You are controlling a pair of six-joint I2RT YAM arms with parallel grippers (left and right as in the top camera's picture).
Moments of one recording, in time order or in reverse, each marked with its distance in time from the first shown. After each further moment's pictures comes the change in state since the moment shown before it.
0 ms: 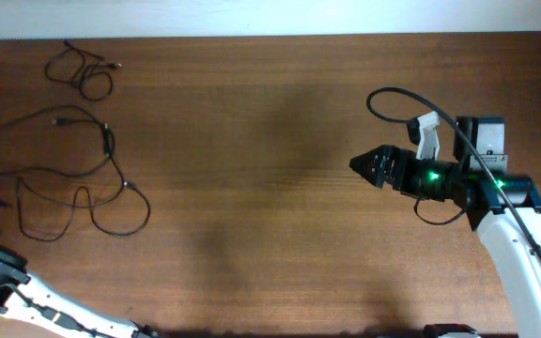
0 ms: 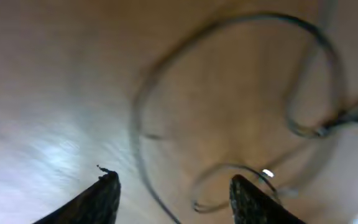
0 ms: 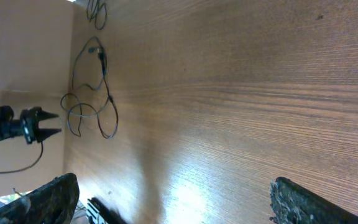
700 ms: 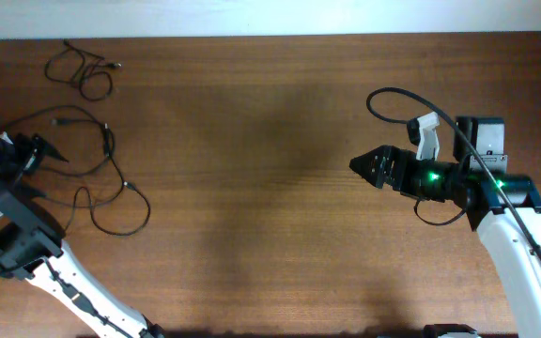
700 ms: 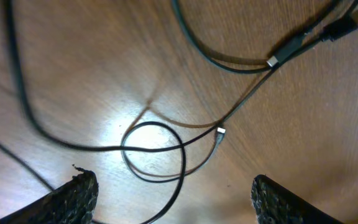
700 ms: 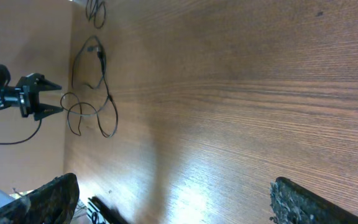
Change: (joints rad) left arm -0.309 -0.012 0.061 -0.102 -0.048 -0.090; right arm 0.000 0.000 0.000 -0.008 0.000 0.000
